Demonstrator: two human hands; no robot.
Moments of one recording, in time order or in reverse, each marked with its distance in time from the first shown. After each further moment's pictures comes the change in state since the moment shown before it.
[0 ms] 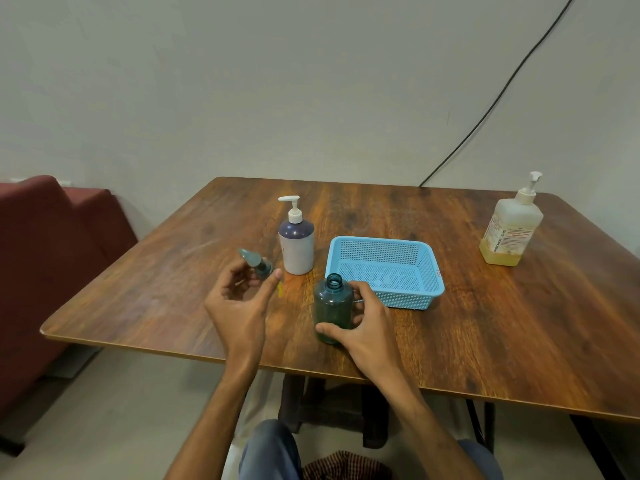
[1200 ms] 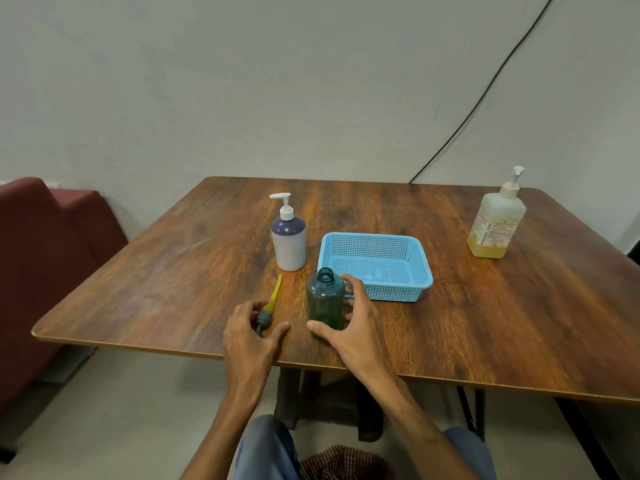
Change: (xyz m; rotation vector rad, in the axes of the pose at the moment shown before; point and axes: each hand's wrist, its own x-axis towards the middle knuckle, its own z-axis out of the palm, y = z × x) left_hand -0.039 -0.072 -0.024 0.509 -0.281 0.019; right_hand -0.013 0.002 0.006 -0.021 0.010 0.021
